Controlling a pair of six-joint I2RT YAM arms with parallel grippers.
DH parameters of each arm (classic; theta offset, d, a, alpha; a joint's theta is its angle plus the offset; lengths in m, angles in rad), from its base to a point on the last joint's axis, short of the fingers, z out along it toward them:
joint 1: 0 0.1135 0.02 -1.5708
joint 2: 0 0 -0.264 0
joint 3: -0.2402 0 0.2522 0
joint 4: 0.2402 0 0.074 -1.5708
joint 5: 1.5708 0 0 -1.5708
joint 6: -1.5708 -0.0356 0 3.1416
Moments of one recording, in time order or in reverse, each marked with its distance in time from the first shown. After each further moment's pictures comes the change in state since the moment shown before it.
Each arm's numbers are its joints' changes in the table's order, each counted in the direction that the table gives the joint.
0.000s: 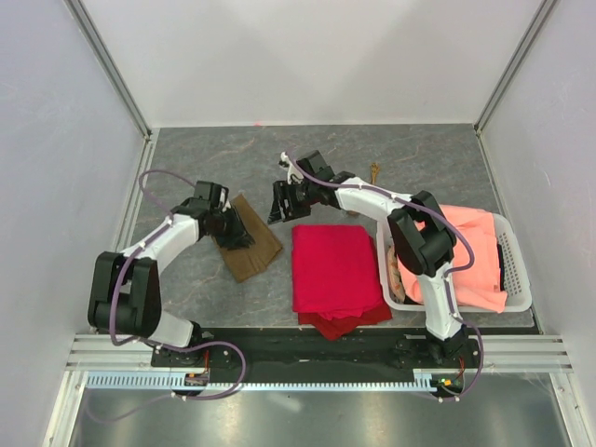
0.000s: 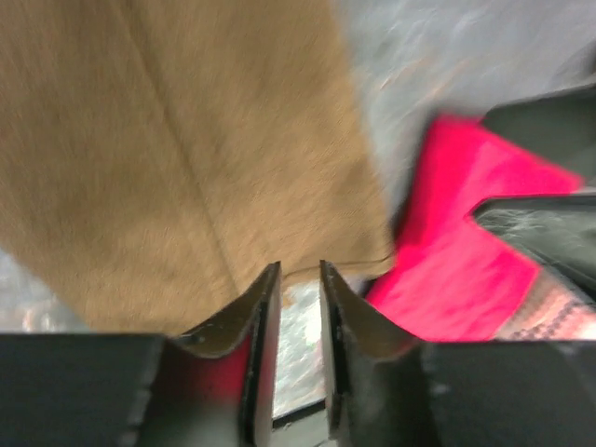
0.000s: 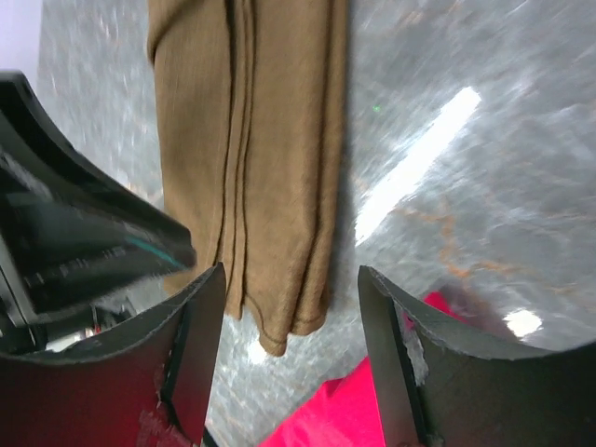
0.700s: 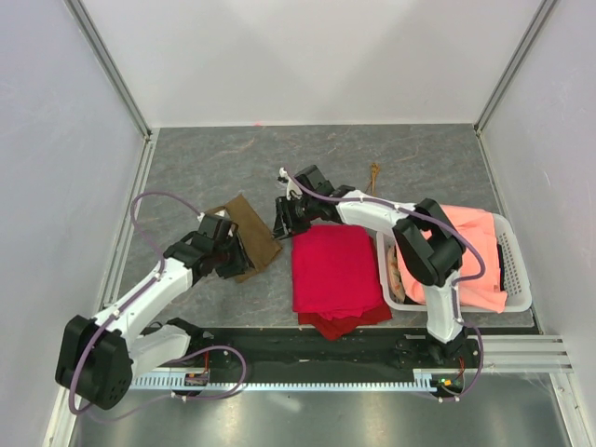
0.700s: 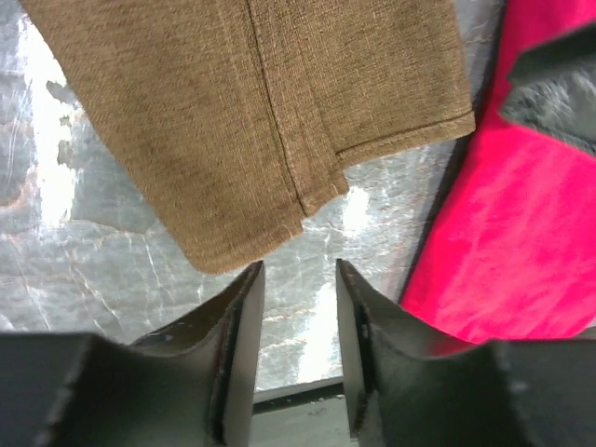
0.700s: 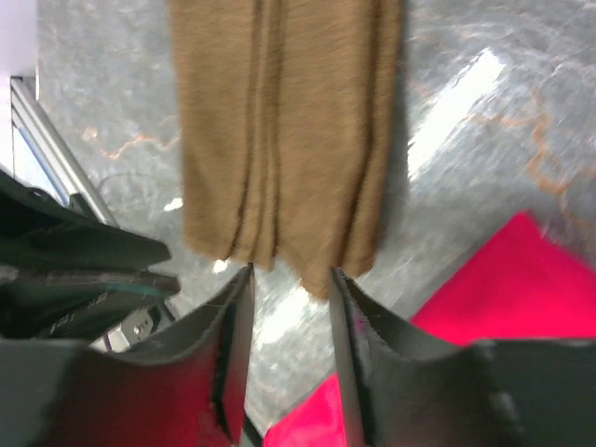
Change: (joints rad) left arm -0.242 -0.402 0.260 0.079 -0.274 0.113; right arm 0.066 -0.083 0.160 -0.029 -0.003 -0.058
